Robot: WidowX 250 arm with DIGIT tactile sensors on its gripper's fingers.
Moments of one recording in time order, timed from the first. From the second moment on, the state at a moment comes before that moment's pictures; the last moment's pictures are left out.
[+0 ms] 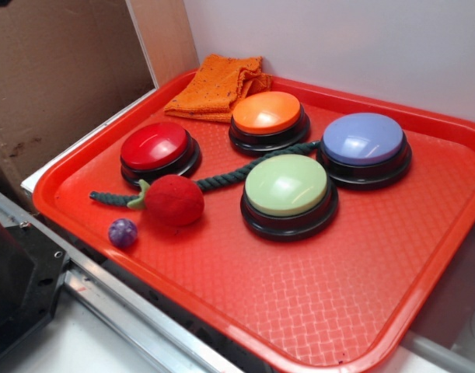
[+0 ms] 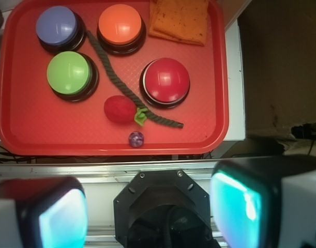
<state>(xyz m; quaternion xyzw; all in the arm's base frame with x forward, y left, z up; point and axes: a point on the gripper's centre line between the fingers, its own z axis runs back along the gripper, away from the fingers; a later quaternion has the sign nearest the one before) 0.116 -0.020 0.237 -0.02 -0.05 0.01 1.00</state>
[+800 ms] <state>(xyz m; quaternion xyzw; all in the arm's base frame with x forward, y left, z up) 0.117 -0.031 0.211 -0.04 -0.06 0.14 0.99</state>
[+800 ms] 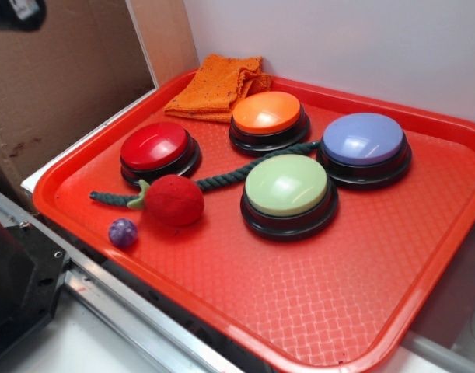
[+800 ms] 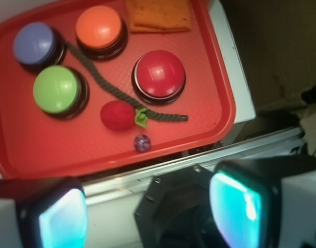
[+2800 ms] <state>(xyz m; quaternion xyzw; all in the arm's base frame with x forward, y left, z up) 0.192 -0.055 0.024 -0.07 -0.06 0.46 0.88</state>
